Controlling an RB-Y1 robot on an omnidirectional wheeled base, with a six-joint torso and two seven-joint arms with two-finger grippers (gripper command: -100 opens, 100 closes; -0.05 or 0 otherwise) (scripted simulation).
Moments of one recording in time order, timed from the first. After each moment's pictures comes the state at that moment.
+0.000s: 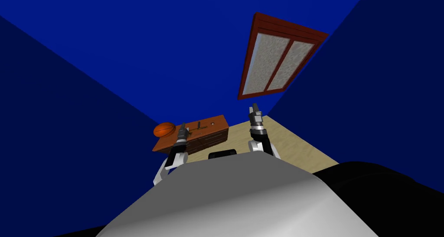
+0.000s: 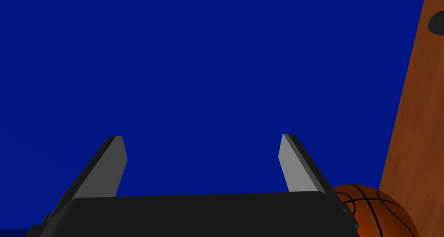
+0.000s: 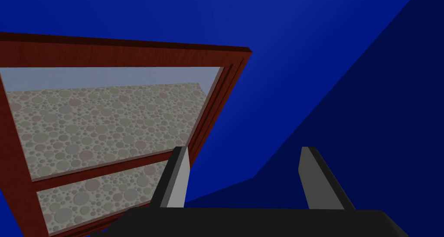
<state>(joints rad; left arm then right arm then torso) 0.40 0.25 0.05 -1.81 0.22 -0.26 -0.11 0.54 0.03 0.07 -2.33 0.12 -0.37 0.11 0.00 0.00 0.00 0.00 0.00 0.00</state>
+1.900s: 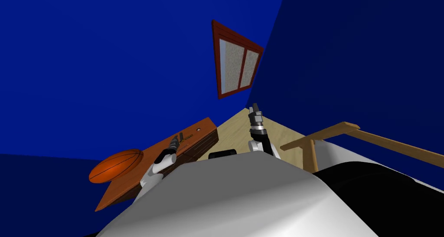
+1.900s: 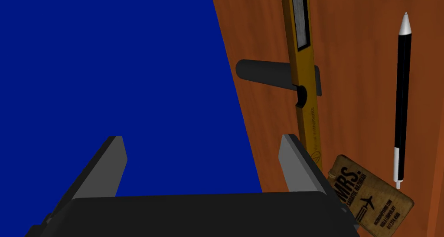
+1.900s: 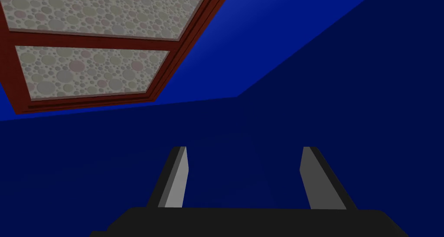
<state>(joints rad) 0.22 0.43 0.19 -1.27 0.42 0.09 -0.13 0.54 0.03 0.06 -2.33 0.12 -0.37 0.11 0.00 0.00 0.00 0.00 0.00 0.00</state>
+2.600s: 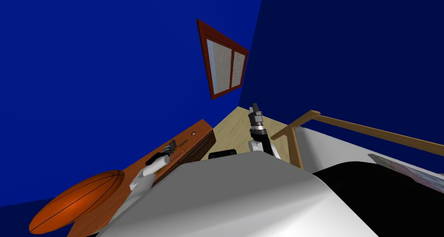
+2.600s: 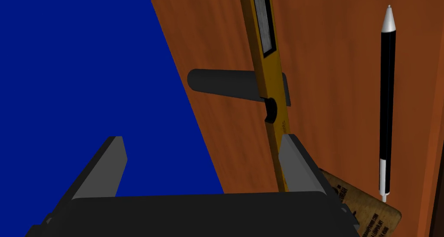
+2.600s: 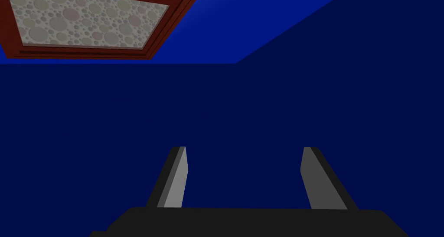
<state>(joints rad) 0.14 0.51 0.25 -1.03 0.54 0.24 -0.14 0.54 0.03 0.06 -2.33 0.12 -0.37 0.11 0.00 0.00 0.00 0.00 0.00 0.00</state>
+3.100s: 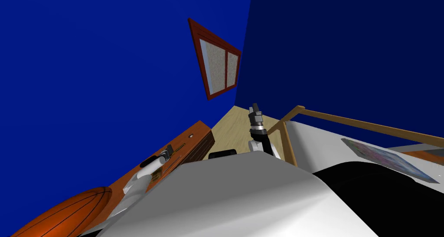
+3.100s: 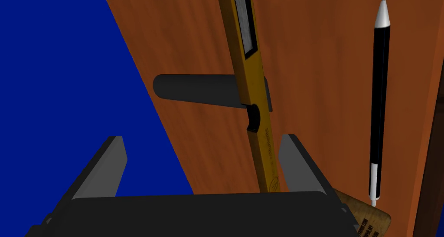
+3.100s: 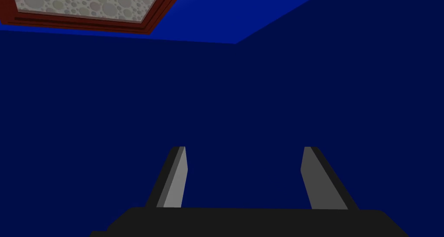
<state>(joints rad) 0.10 0.55 0.31 -0.90 0.59 0.37 -0.14 0.54 0.03 0.06 -2.33 0.12 -0.37 0.11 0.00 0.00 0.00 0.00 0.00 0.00</state>
